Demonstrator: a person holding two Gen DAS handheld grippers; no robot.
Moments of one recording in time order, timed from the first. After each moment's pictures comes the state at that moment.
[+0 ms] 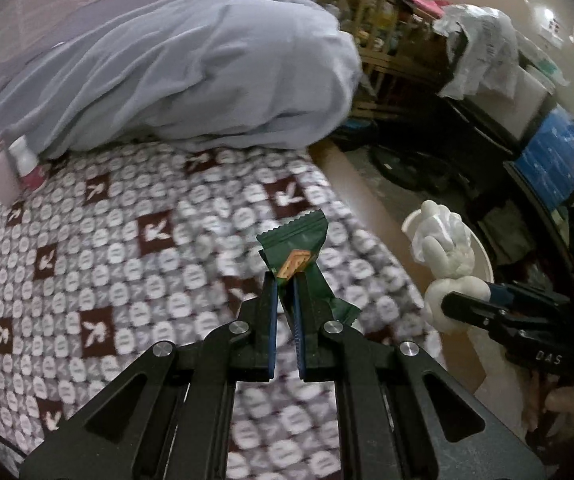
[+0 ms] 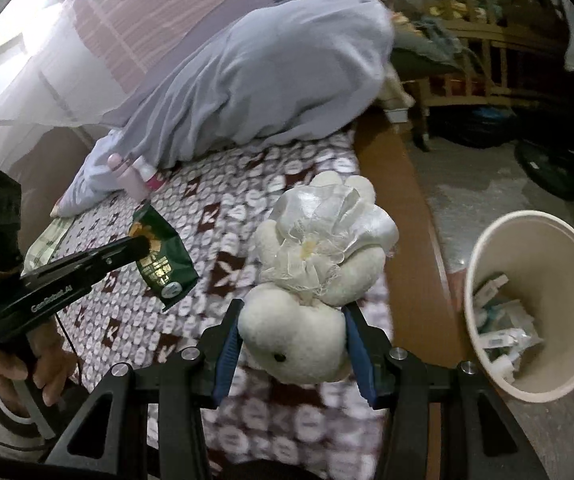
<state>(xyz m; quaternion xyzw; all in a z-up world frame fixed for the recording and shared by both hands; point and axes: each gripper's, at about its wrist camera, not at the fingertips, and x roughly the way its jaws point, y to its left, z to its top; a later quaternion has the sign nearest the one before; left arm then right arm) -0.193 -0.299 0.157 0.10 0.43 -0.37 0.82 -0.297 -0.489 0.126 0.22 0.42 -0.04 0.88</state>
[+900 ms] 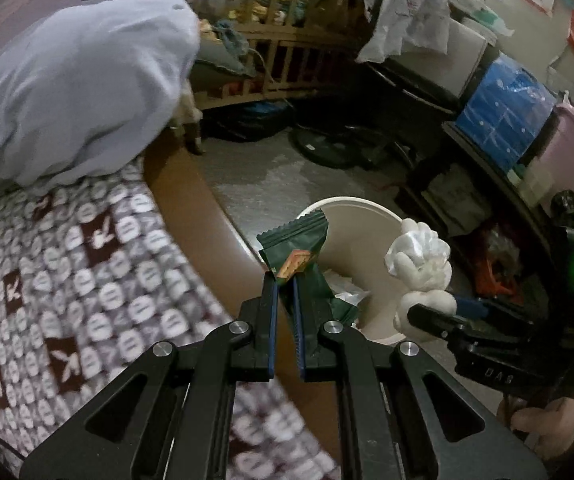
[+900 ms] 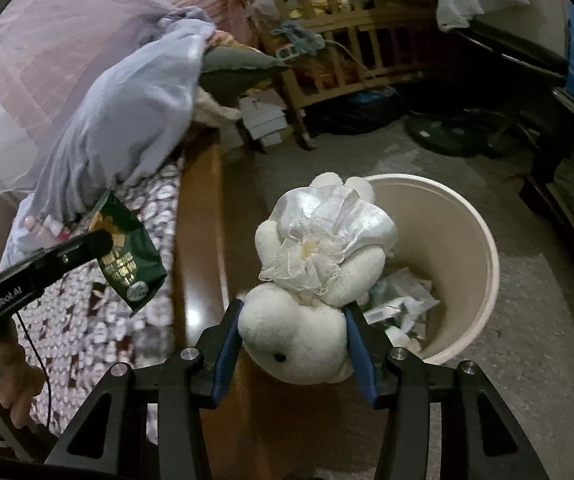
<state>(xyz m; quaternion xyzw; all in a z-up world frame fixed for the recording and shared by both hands) -0.255 -0.467 0.142 0.14 0.43 -0.46 0.76 -0.393 -0.606 0.106 0.26 0.42 -0.20 0.85</state>
